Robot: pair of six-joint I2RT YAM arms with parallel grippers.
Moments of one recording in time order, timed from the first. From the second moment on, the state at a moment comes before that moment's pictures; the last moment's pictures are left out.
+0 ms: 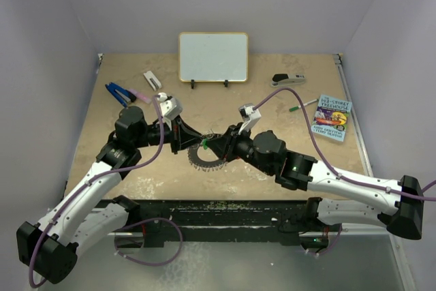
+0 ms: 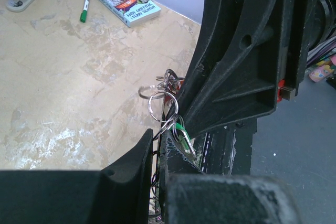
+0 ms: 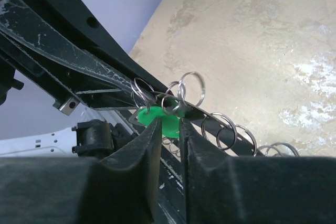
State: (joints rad) left arm -0.47 0.87 0.73 0.01 0.83 -0.22; right arm 1.14 1.05 0.81 0.07 0.28 0.69
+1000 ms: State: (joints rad) left arm -0.46 0.87 0.73 0.00 0.81 -0.22; right arm 1.14 1.03 0.82 0.06 0.27 0.65
